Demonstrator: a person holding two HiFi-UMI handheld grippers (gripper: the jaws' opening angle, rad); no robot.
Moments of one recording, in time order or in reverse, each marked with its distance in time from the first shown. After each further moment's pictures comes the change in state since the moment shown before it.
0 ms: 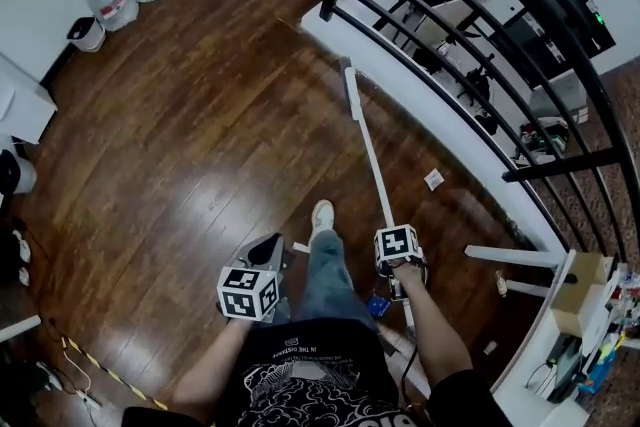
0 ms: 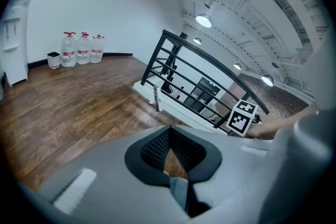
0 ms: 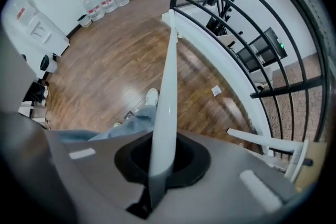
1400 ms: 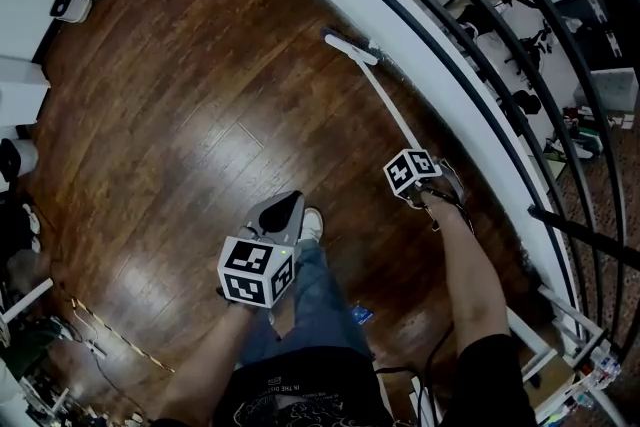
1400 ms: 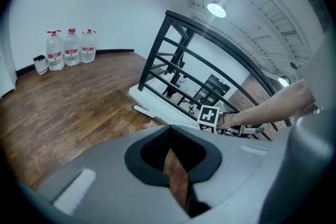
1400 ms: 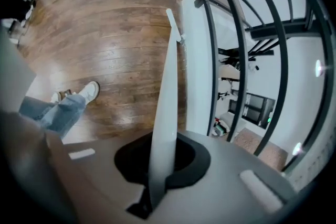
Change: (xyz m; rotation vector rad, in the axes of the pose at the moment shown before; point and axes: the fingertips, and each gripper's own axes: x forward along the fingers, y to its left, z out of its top) left arm 0.300 -0.012 0.207 -0.019 0.039 0.074; right arm 0.101 -0.224 0.396 -0.597 0.229 -0.346
